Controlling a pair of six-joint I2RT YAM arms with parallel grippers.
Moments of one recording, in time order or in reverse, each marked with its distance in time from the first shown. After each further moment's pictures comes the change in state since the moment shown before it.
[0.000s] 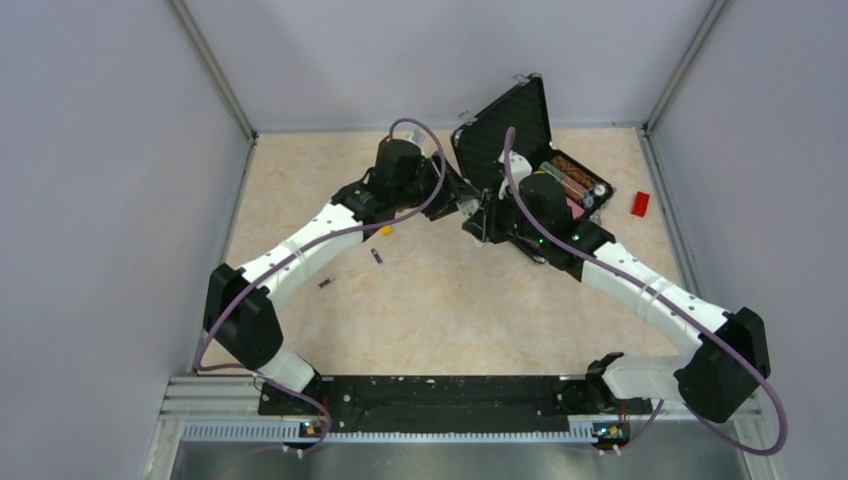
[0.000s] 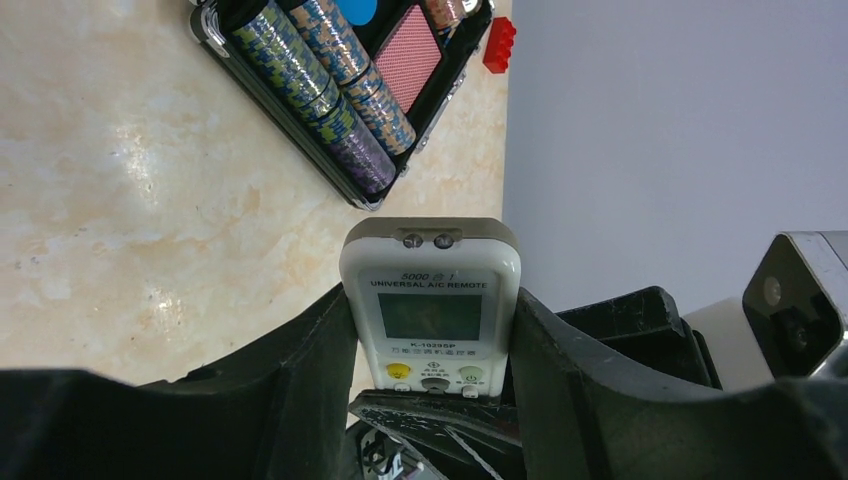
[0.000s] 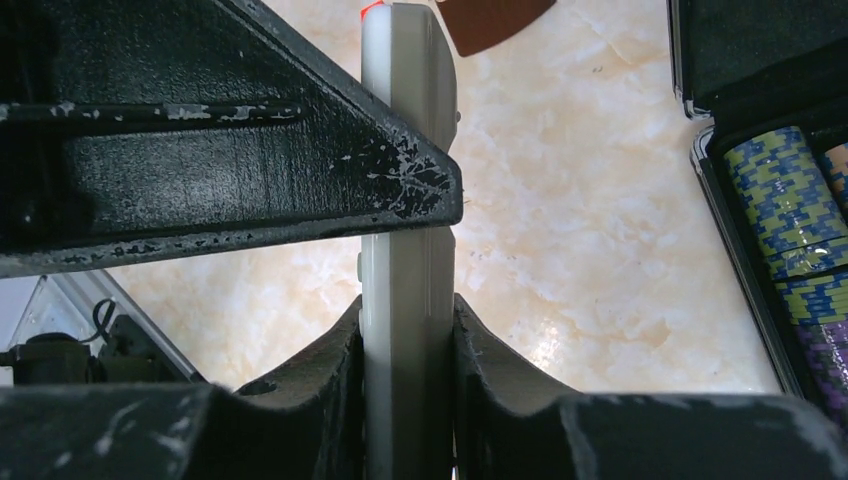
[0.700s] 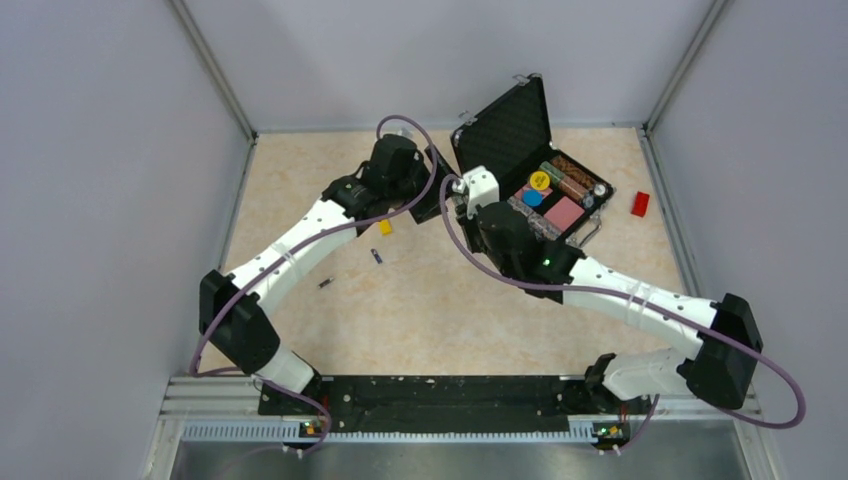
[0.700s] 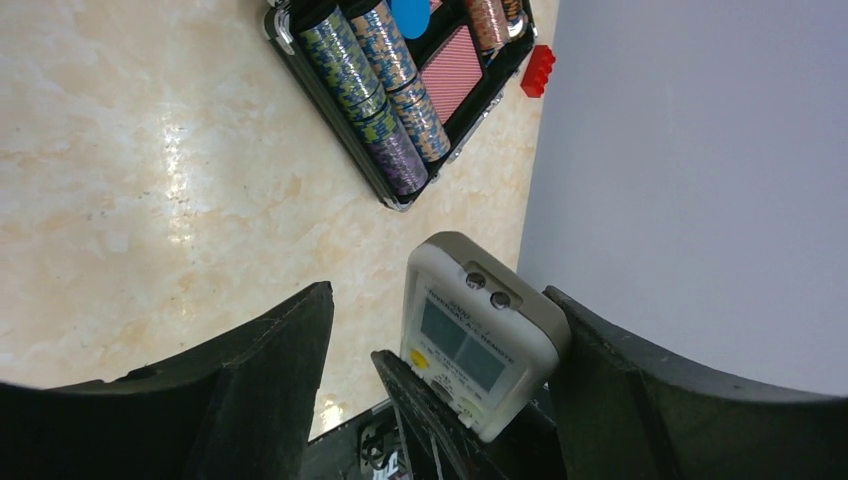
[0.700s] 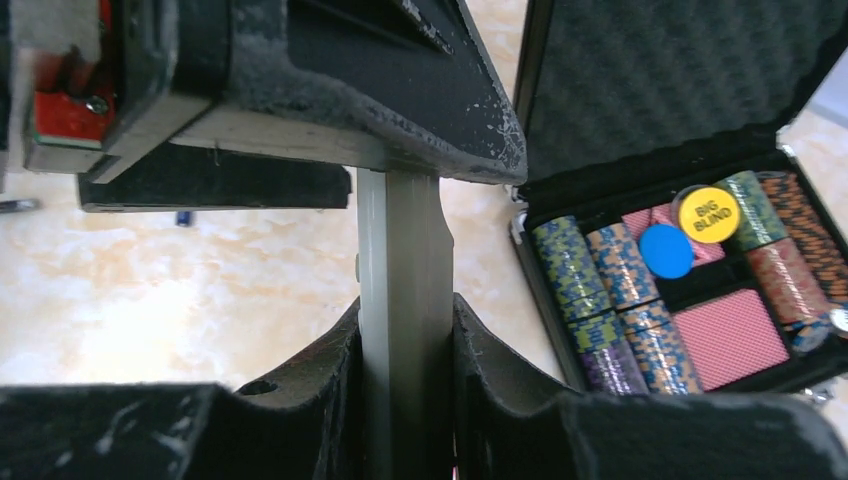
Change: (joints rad) left arm 0.012 -0.031 0.068 -0.178 -0.079 -0.020; right arm 0.309 0.022 0.018 0.069 0.623 -0.329
